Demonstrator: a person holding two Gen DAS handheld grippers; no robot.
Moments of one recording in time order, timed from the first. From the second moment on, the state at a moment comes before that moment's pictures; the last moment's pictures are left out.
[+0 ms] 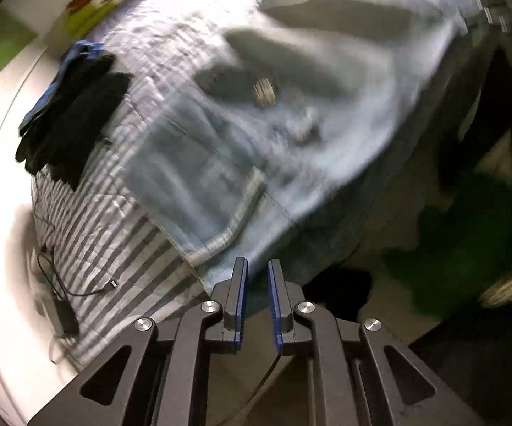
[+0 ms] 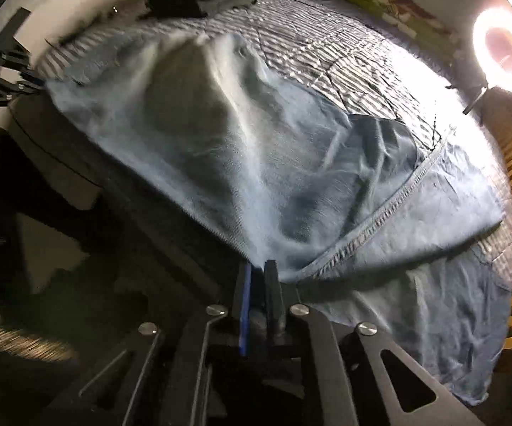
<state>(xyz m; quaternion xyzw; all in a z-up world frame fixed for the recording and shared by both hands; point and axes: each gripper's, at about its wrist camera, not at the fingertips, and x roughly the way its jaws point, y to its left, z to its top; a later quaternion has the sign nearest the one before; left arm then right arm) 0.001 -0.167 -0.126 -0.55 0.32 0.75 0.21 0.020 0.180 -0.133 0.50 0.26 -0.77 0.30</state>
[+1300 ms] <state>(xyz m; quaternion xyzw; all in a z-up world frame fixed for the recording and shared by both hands) -0.129 0.019 -0.183 -0.57 0.15 0.75 0.29 -0.437 0.297 -0.186 0.54 -0.08 -0.84 -0.04</state>
